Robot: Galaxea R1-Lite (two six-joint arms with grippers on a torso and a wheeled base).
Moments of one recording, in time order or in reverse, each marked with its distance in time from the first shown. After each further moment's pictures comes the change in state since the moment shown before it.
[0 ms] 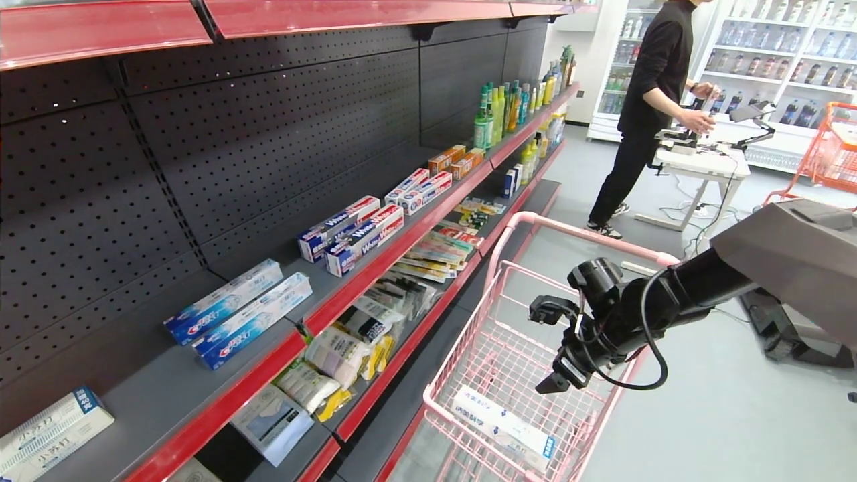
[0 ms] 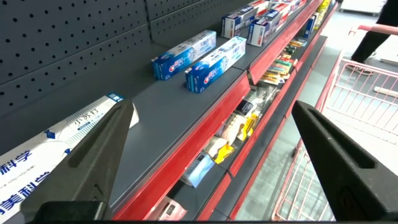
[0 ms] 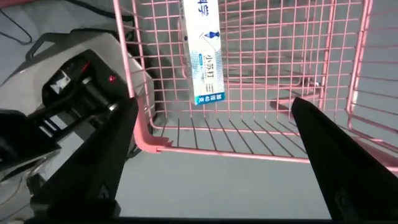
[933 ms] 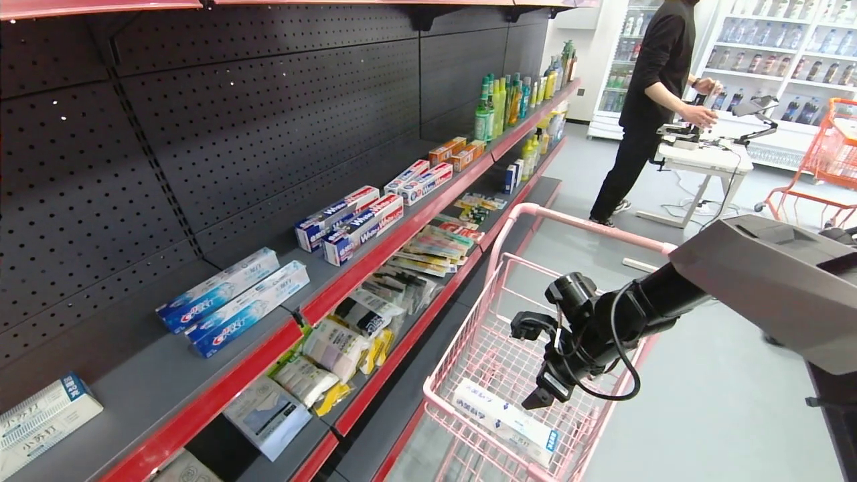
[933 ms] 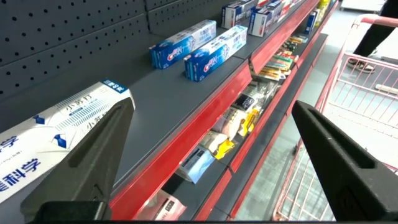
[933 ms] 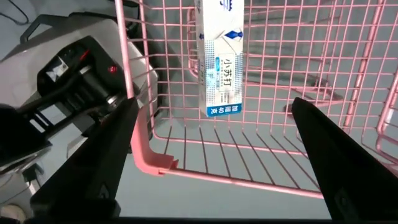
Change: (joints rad) left arm 0.000 0.000 0.000 0.000 0.000 0.000; right arm 0.054 0.092 -0.039 0.001 -0.004 -0.011
